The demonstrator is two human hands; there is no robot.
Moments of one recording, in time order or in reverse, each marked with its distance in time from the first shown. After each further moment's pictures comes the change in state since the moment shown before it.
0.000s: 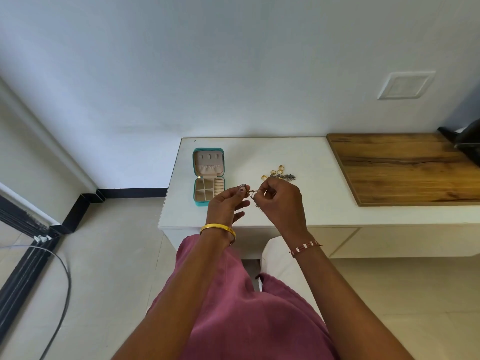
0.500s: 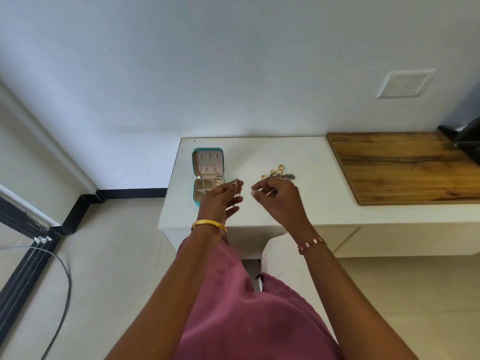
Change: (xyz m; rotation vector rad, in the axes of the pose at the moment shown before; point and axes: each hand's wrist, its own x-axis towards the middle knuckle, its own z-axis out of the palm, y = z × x) left_hand 0.001 0.011 -0.008 -0.035 -0.014 0.027; right_hand 0.008 0.004 -0.004 0.168 -0.140 0.061
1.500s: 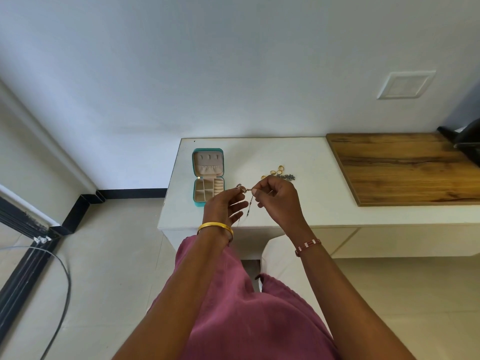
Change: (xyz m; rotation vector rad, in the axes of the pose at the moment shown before) left_hand 0.000 -0.006 0.008 -0.093 0.116 -0.148; right_hand -0.002 -0.006 0.004 0.168 0.011 0.084
